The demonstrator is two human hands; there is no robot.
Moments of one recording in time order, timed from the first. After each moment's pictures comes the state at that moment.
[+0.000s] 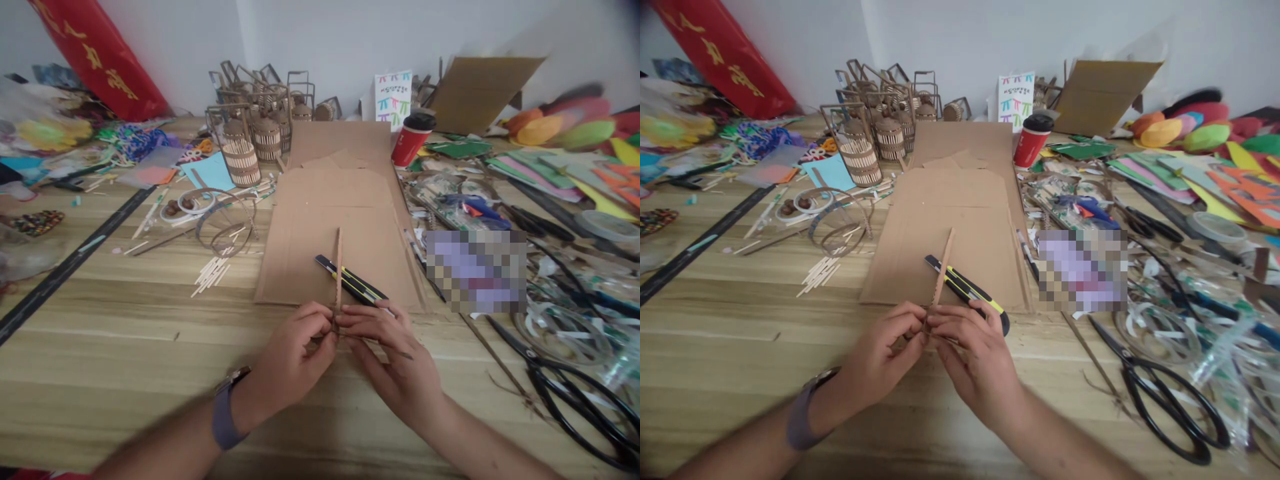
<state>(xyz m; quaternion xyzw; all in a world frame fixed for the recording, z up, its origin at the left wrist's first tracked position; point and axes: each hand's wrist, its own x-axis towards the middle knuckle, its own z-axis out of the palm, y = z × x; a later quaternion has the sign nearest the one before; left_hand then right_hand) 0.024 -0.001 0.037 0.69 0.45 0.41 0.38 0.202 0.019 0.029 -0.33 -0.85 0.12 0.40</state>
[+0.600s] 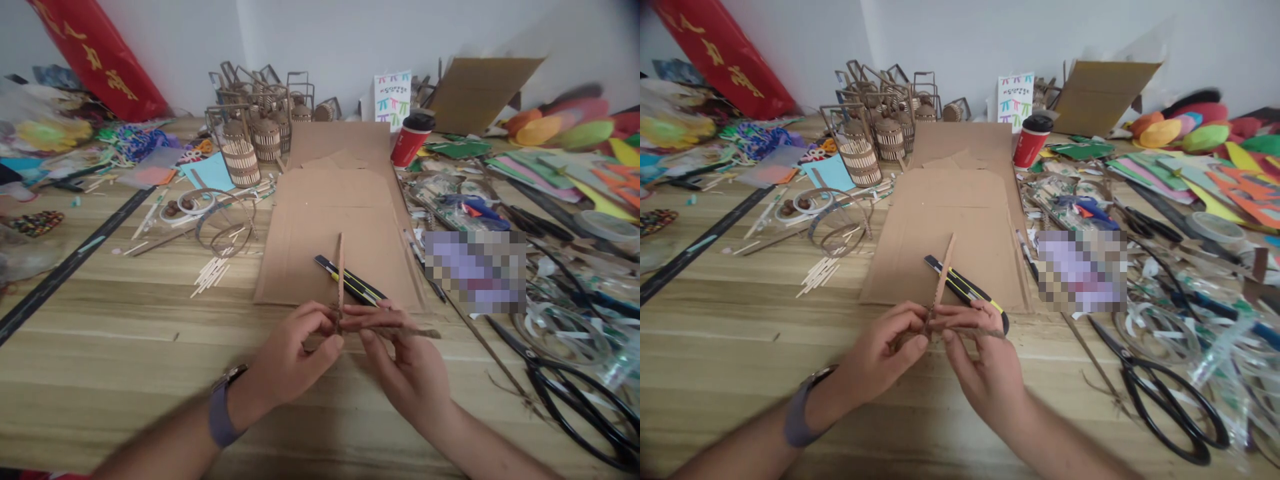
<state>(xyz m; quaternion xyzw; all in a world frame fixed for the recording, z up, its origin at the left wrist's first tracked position) 0.019 0.000 0.033 0.68 0.45 0.39 0.42 0.202 0.018 0.033 -0.37 -0.80 0.16 0.44</state>
